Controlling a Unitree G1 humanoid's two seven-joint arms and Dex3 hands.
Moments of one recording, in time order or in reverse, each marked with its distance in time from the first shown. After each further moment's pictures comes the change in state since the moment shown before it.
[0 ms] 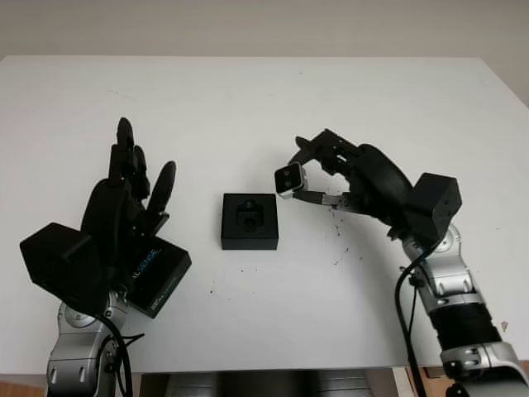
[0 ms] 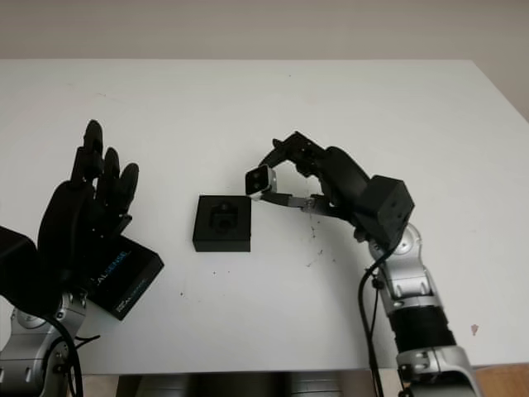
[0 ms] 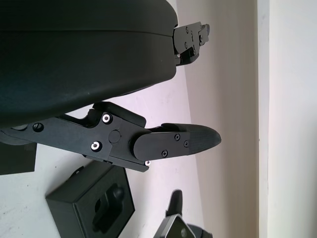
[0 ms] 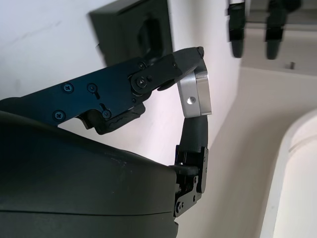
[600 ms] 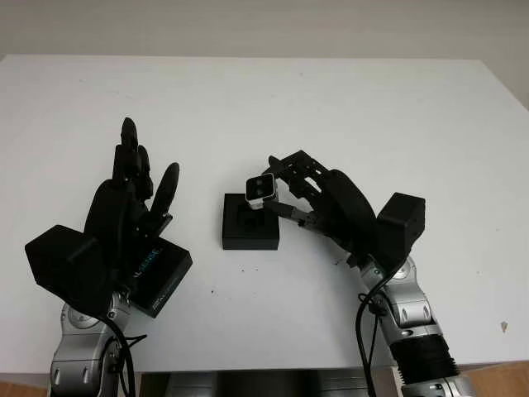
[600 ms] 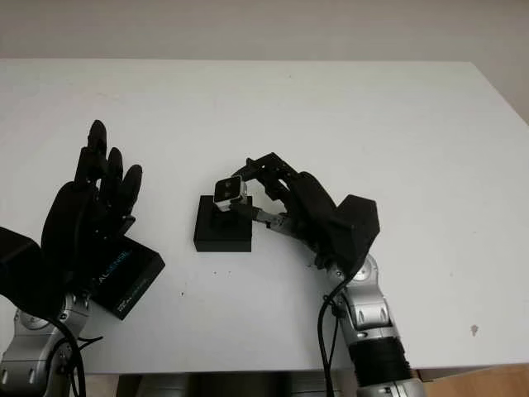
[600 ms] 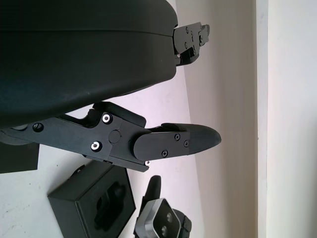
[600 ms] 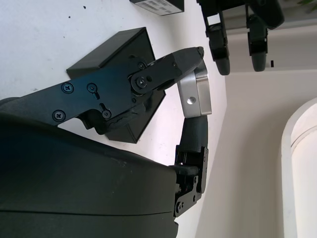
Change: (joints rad) left arm 0.004 -0.004 -0.007 0.003 0.008 -0.009 0.003; right arm 0.093 0.140 0.036 -0.065 0.002 0.075 -0.055
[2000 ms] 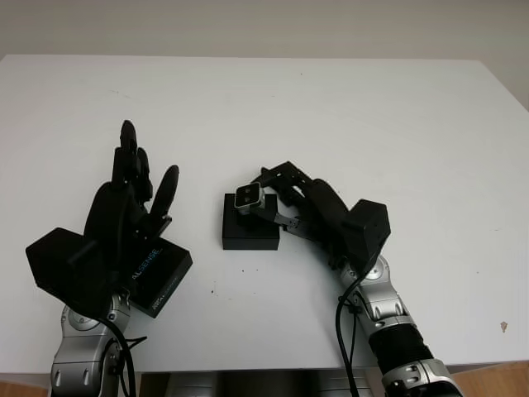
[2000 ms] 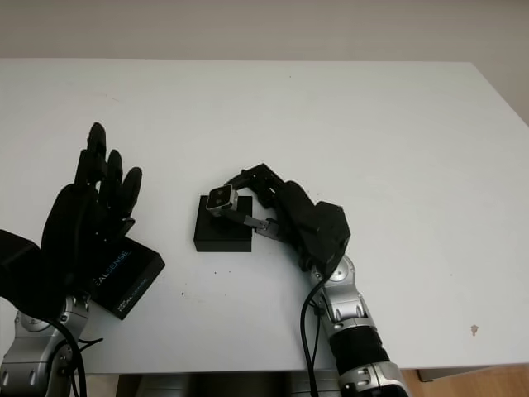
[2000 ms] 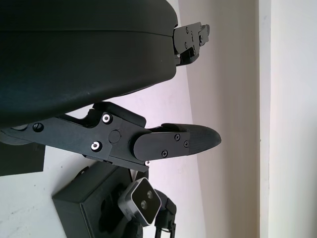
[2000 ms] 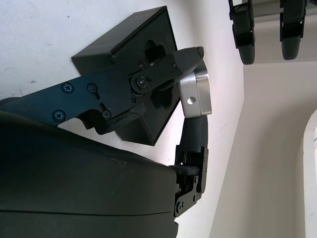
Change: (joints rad) left arm 0.008 -0.002 0.000 0.020 0.004 -0.022 0.005; right arm -0.094 0.054 -0.001 0.271 -0.097 -0.155 -0.052
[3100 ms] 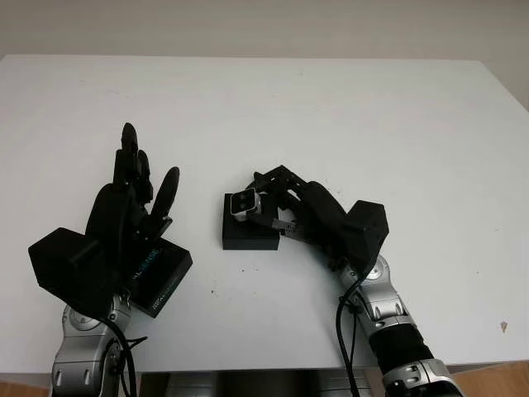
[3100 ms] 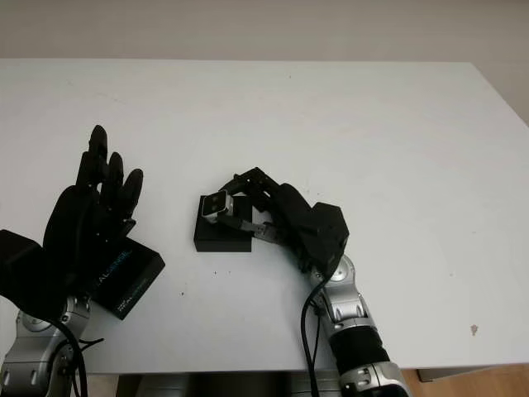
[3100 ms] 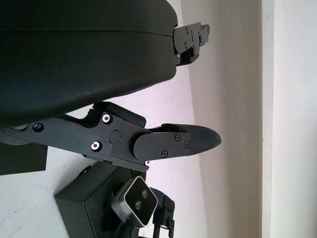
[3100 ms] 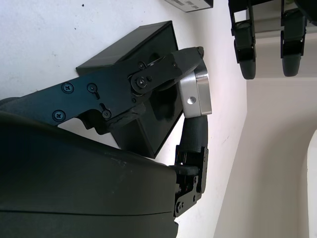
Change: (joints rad) left arm 0.000 -0.001 -0.003 0.001 0.001 0.007 0.002; right arm -0.008 -0.004 0.003 0.010 -0.013 0.005 0.053
